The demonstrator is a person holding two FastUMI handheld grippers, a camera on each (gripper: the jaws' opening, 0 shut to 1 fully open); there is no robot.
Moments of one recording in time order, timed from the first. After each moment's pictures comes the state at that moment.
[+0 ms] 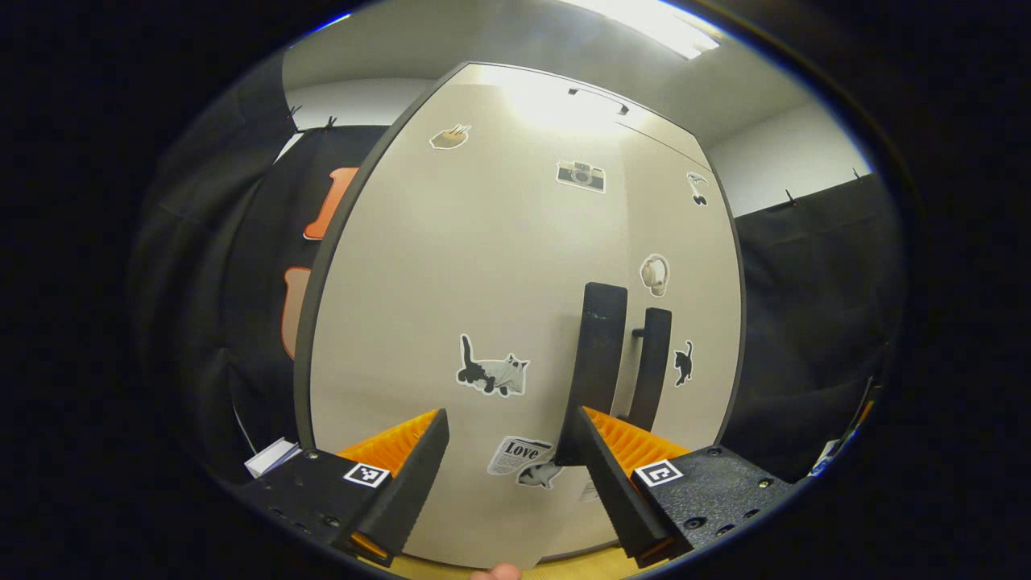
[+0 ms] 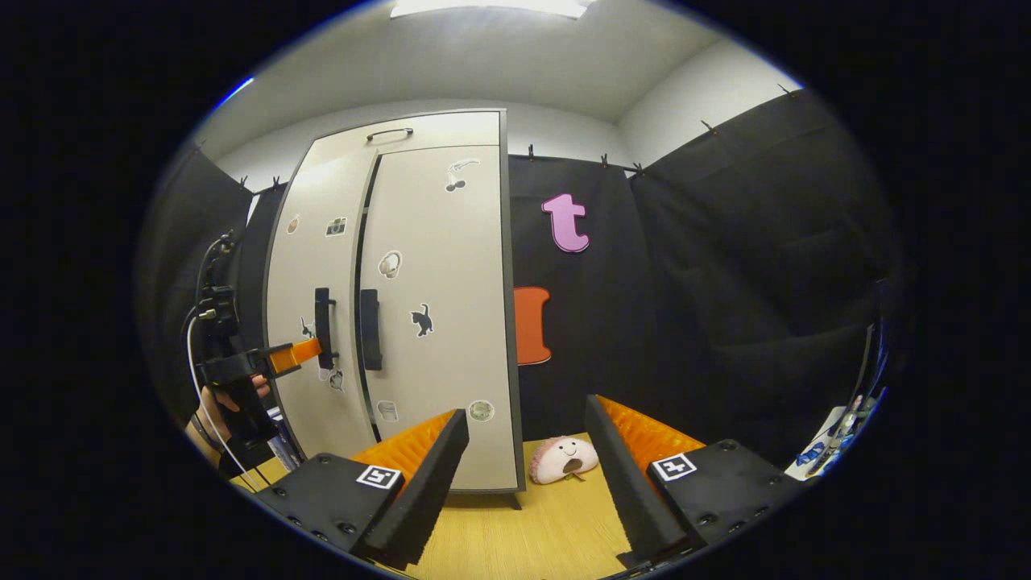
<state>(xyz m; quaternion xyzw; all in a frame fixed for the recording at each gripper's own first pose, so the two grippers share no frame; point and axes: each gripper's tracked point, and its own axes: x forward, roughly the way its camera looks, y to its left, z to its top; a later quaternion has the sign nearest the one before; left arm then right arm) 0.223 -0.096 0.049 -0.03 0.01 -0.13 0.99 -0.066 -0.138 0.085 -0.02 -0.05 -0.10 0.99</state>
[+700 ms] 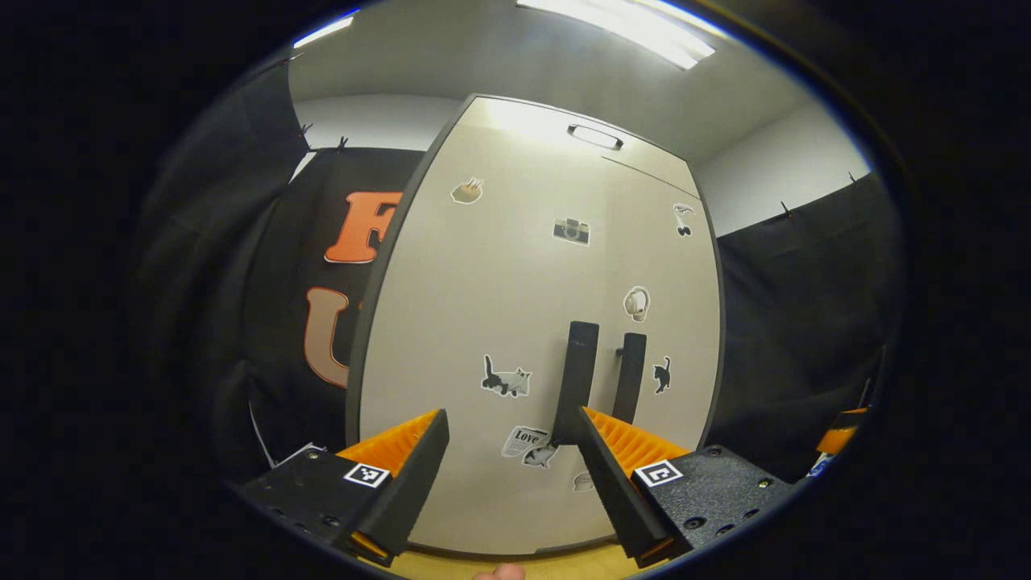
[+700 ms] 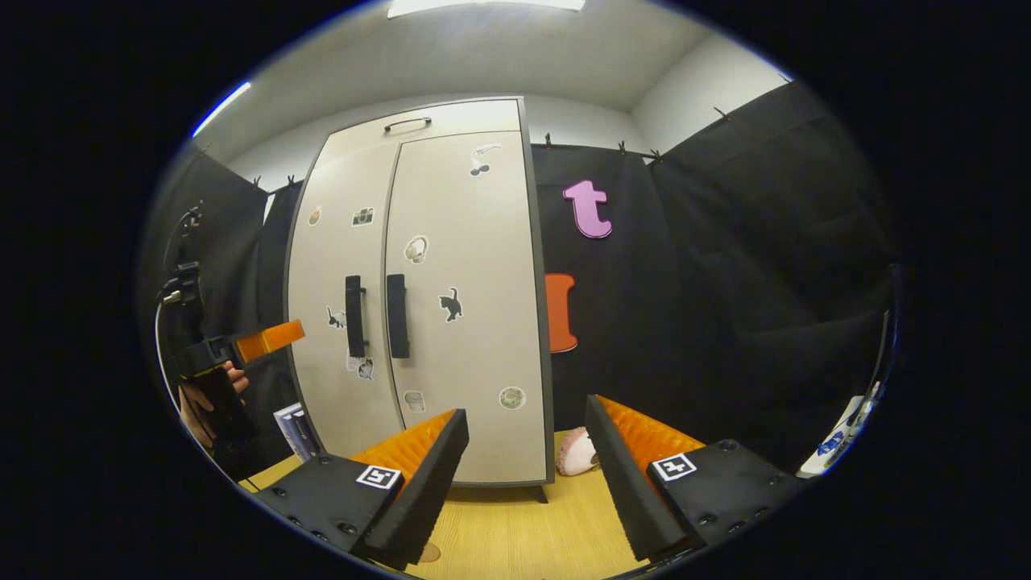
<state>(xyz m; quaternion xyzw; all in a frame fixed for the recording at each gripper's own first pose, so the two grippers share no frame) 0.156 -0.064 0.087 -0.02 -0.02 -0.12 0.99 -0.048 -0.105 0.057 -0.01 -0.03 -0.06 1.00</state>
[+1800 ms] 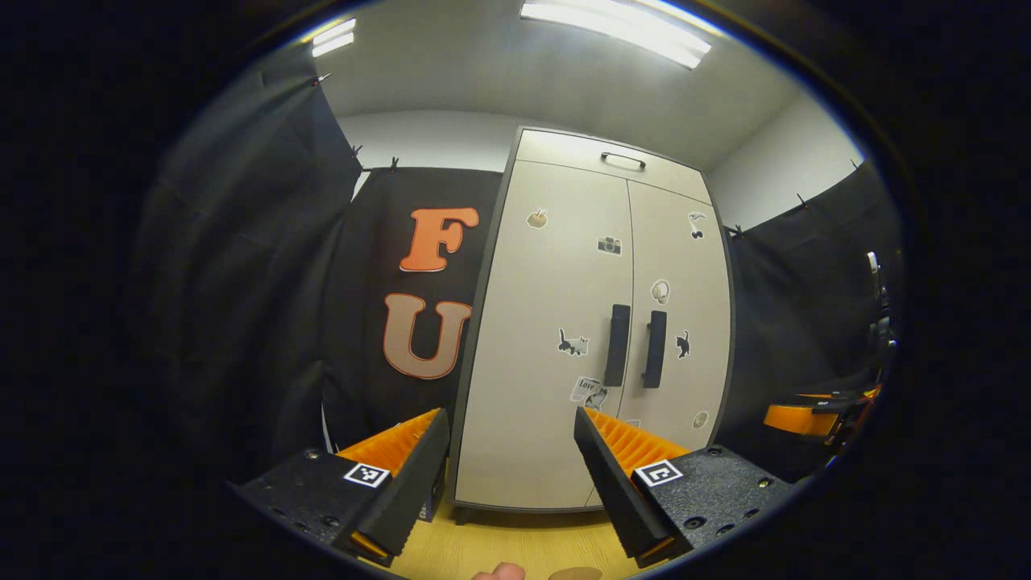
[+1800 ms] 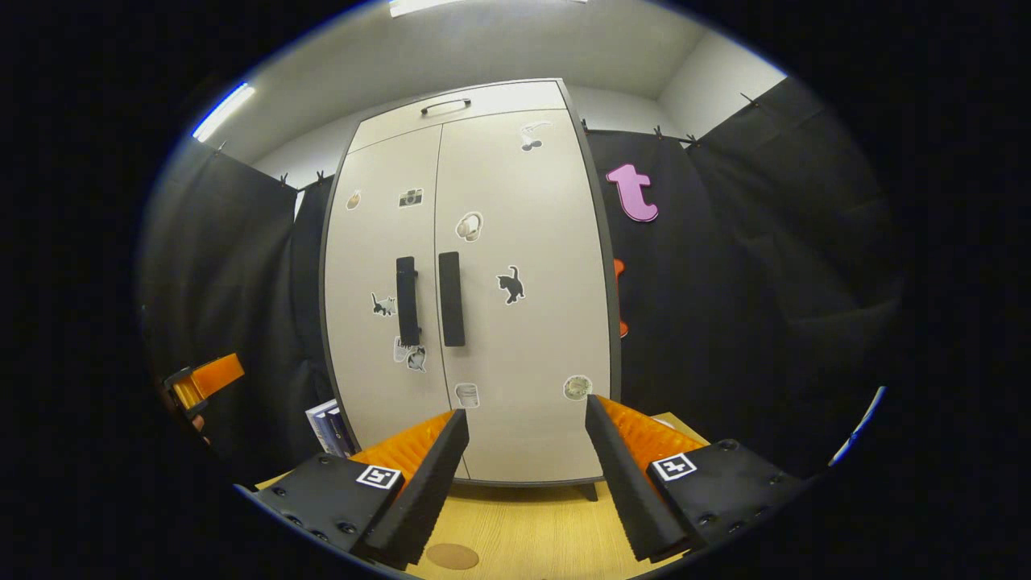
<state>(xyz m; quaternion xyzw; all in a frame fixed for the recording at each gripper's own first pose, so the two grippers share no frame) 0.058 0.014 0.069 -0.01 -0.02 -0.04 1.00 -0.012 -0.051 0.039 0.00 -0.01 0.00 1.00</state>
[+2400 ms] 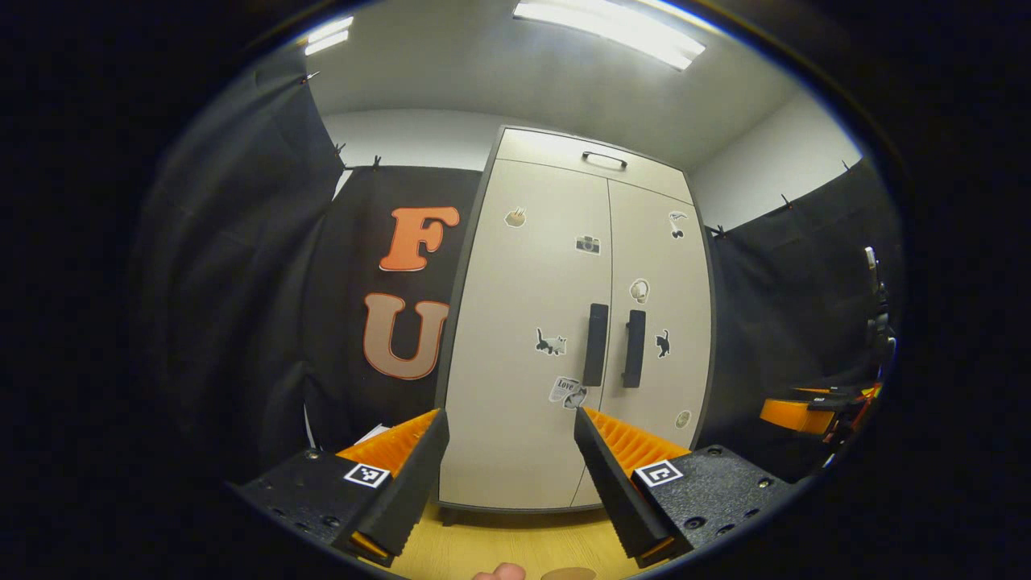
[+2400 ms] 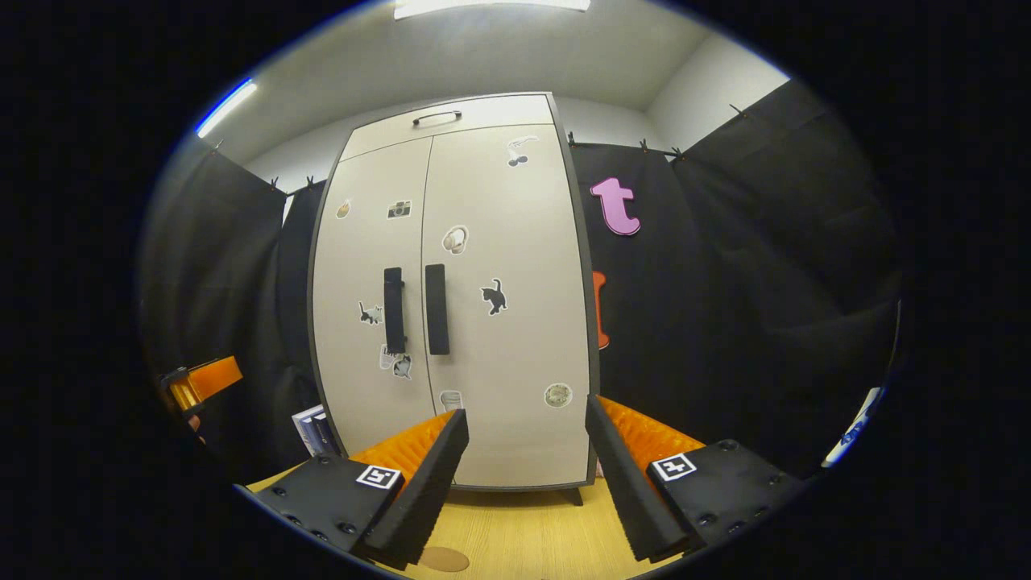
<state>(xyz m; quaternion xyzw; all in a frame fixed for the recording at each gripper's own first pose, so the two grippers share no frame) 0.057 -0.002 0.067 -0.01 -0.02 -0.08 1.00 -0.026 -0.055 0.042 0.00 -0.04 -0.02 1.00</state>
